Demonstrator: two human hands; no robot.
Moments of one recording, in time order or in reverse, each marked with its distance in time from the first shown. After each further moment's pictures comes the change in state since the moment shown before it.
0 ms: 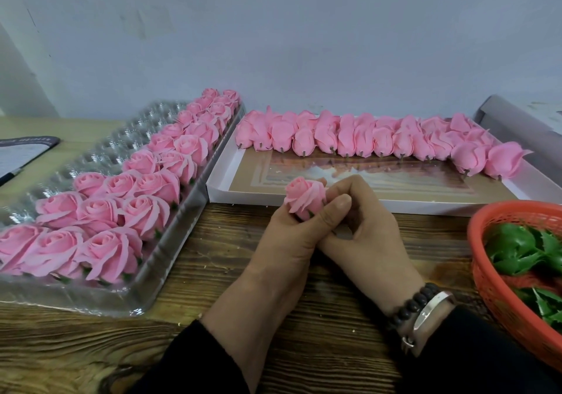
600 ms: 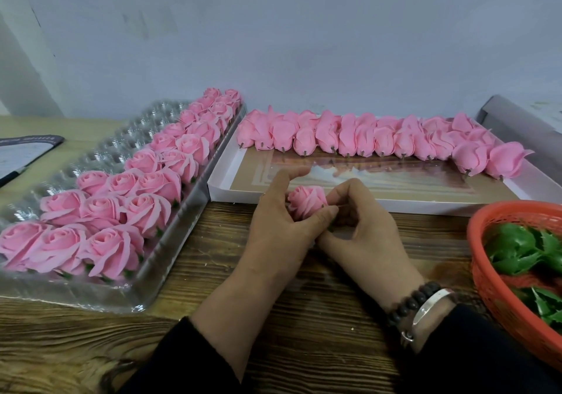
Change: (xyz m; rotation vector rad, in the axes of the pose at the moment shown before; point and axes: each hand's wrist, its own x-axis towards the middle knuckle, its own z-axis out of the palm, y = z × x) left_hand 0.001 0.014 -0.007 0.693 0.140 0.245; right_hand 0.002 0.009 -0.003 -0.159 0.023 0.064
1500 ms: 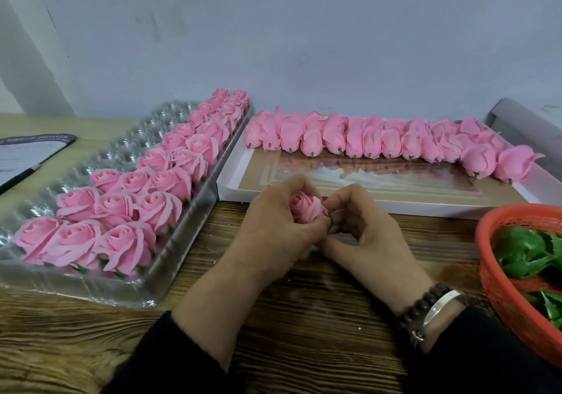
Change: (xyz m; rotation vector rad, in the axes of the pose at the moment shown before) left_hand 0.003 0.008 -0.020 0.259 -0.115 0.035; right_hand -0.002 0.003 0.001 0.165 -0.126 -0.032
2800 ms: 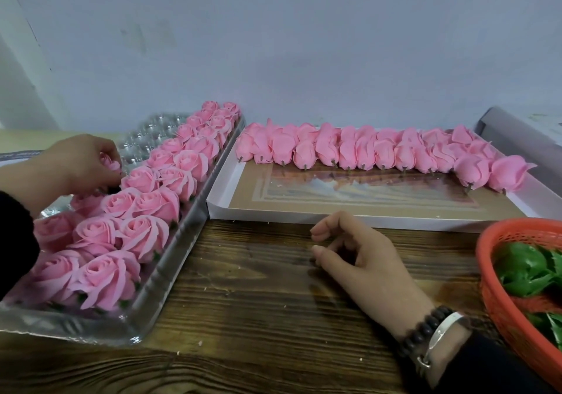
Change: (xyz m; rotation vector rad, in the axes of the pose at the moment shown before) left_hand 0.079 -0.062 -0.210 0.905 0.199 -0.362; right_hand 0.000 -0.005 -0.003 -0.183 -0.032 0.099
